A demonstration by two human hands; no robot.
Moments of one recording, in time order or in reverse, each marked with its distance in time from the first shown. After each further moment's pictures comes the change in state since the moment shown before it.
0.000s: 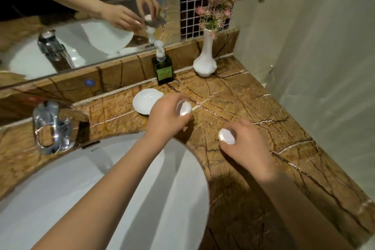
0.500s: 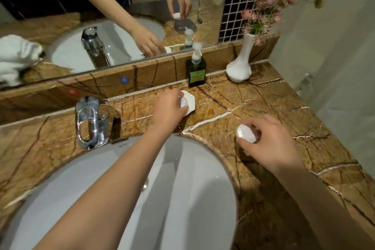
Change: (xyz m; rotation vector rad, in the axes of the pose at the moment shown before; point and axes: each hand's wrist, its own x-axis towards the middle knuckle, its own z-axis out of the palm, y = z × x) left_hand 0.031 -0.081 -0.016 0.150 0.080 -0.227; right_hand 0.023 -0.040 -0.002 0.043 -0.006 -0.048
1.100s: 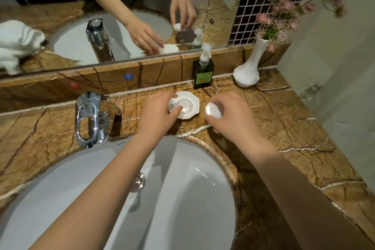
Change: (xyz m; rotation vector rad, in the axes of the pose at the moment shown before) left_hand -0.016 -0.026 -0.020 -0.007 0.026 0.027; right_hand 0.073 -0.054 0.039 0.001 0.002 -0.247
